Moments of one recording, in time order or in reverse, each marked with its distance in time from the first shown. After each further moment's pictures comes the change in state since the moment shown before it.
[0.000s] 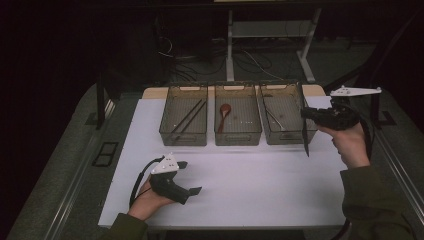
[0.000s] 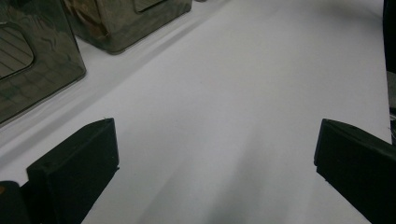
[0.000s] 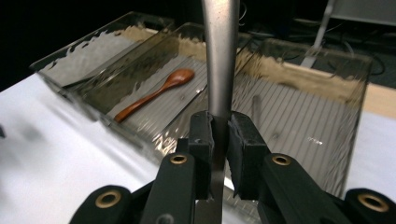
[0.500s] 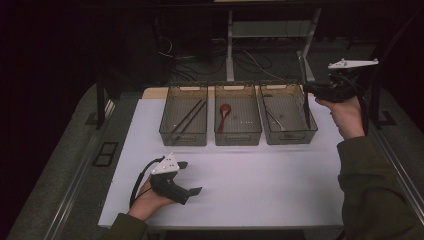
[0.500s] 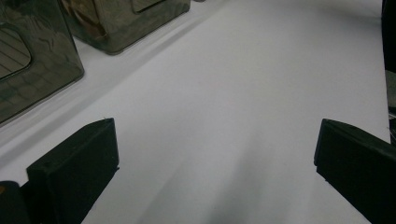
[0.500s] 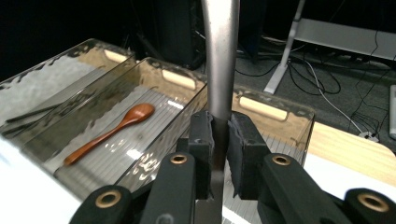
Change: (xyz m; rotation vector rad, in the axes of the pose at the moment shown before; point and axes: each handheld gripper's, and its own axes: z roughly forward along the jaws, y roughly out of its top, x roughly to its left) left arm -0.001 0.000 0.001 -0.001 -0.003 -0.005; right arm -0.030 0.054 0.022 -0.038 -0.102 -0.035
